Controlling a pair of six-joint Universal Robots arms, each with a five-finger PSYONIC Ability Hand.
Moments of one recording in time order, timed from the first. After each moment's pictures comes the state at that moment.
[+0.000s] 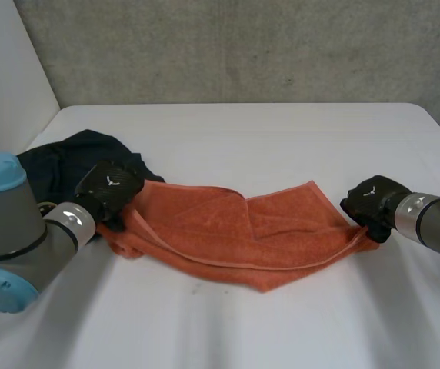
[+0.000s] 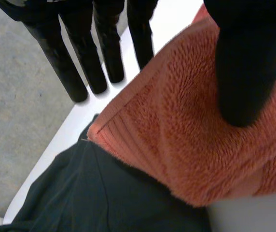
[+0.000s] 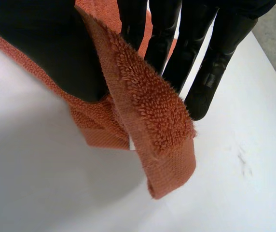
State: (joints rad) left arm 4.47 -2.02 -1.66 3.39 -1.31 3.87; right arm 1.75 -1.06 1.39 0.32 1.33 2.26; left_hand 0.64 0.62 0.60 0.60 0.42; right_hand 0.98 1.16 1.17 1.18 0.98
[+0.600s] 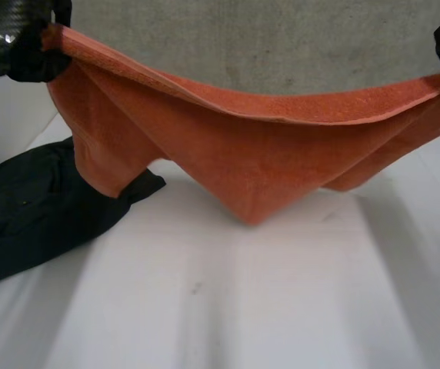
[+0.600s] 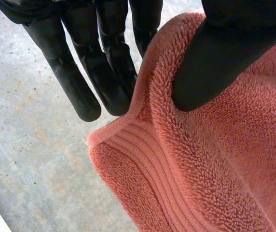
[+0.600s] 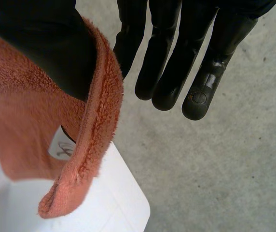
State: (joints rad) left arm 4.49 -1.42 -1.51 3.23 -1.32 3.39; right arm 1.62 -1.53 1.11 0.50 1.25 2.42; left_hand 1.15 1.19 1.19 1.20 0.96; right_hand 0.98 1.16 1.17 1.19 0.99
